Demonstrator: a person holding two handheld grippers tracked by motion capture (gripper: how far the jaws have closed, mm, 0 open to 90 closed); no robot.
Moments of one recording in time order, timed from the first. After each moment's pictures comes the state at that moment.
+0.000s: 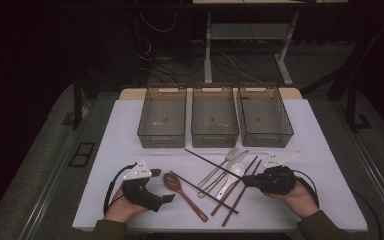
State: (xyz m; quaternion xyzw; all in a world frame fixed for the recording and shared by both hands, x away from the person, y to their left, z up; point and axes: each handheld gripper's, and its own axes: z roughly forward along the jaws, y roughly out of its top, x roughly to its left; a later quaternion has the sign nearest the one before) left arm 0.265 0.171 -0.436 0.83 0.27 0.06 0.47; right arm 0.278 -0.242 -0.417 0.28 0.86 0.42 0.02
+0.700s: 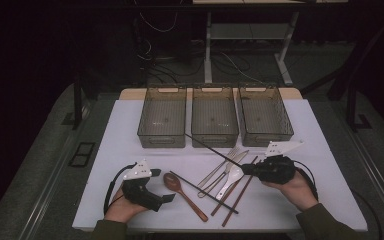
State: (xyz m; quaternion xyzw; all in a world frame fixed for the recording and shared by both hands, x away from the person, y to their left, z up) left arm 0.266 0.171 -0.437 0.83 0.28 0.06 0.47; right arm 0.297 -0.242 -0.403 0.29 0.84 0.45 0.04
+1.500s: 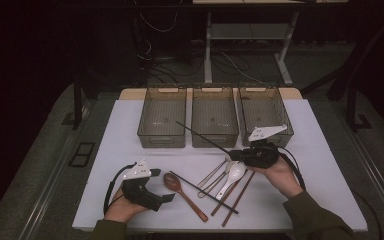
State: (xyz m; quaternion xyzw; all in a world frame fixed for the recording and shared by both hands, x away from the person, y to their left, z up) left arm 0.266 0.171 -0.437 0.83 0.28 0.06 0.48; right arm 0.334 -0.208 -0.393 0.30 0.84 0.44 0.05
